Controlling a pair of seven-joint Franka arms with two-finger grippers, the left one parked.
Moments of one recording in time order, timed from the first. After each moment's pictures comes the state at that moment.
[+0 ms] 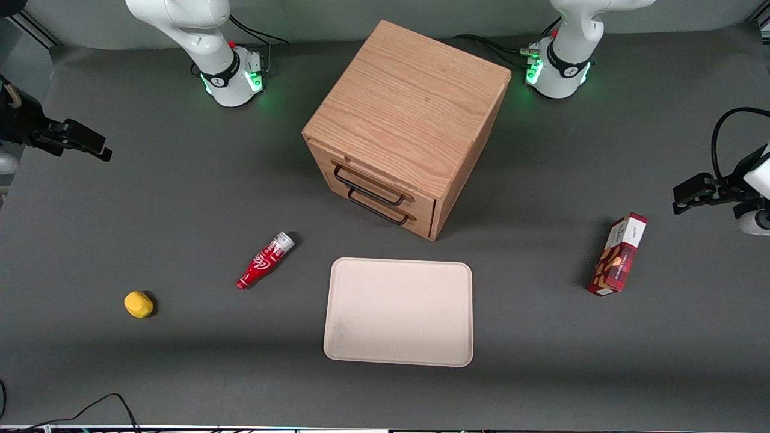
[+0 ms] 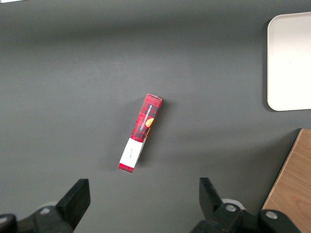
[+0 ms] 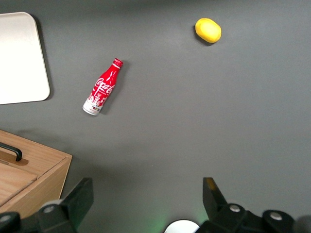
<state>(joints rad) -0.15 -0.08 0.14 -1.61 0.03 1.48 0.16</state>
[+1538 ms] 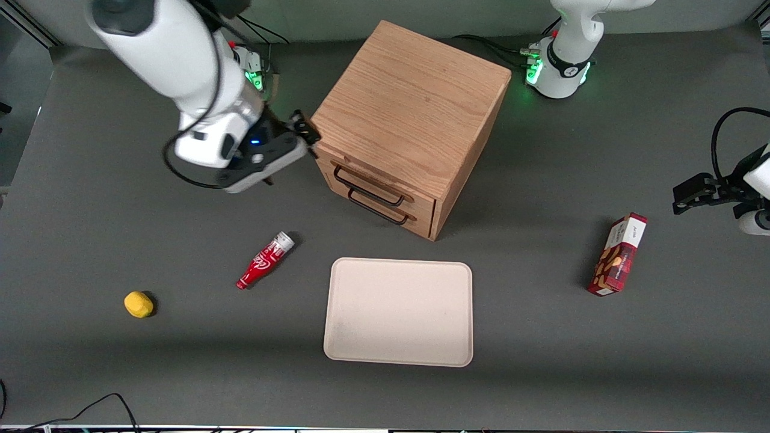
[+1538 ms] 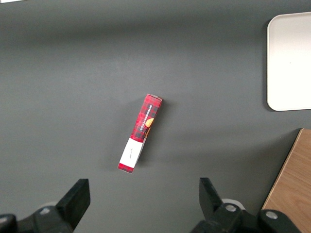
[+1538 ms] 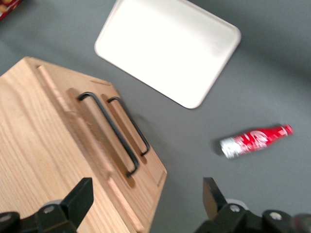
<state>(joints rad) -0.11 0.34 0.85 -1.37 -0.12 1.70 0.20</state>
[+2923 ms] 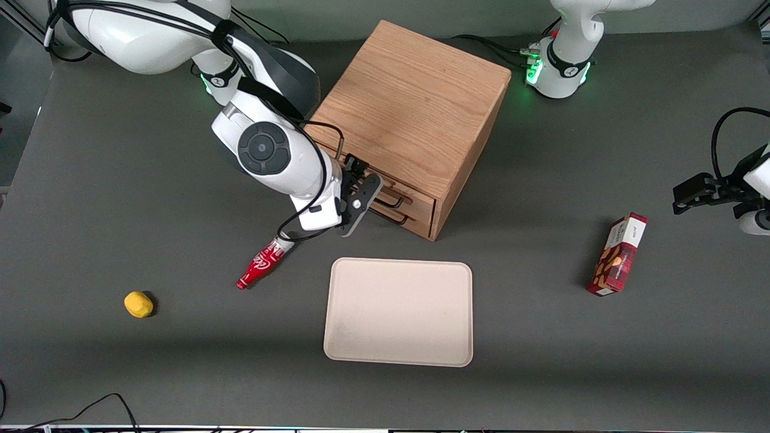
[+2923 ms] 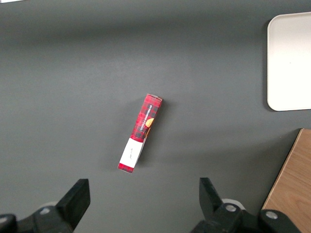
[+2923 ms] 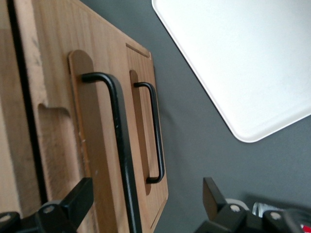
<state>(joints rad) -0.04 0.68 0.92 -1.37 -0.27 1.79 -0.11</state>
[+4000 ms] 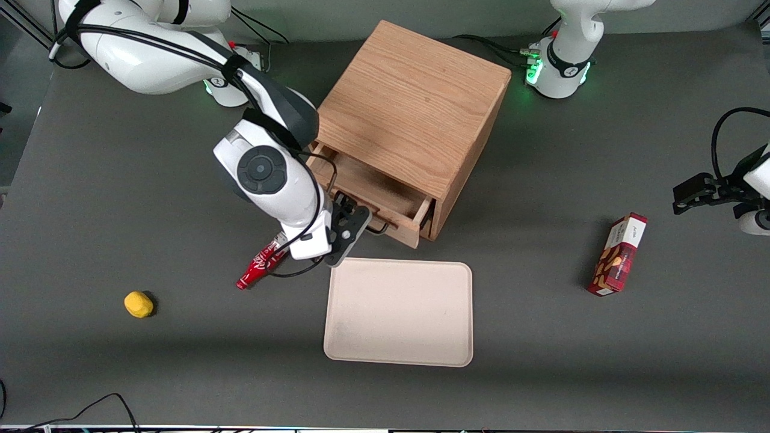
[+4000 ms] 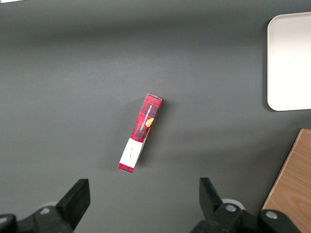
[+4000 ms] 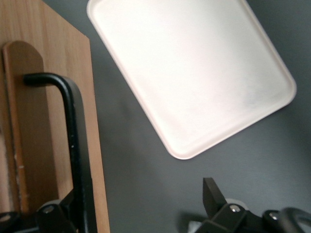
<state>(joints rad) -0.03 0.71 0.81 -1.37 -0.41 1.94 -0.18</state>
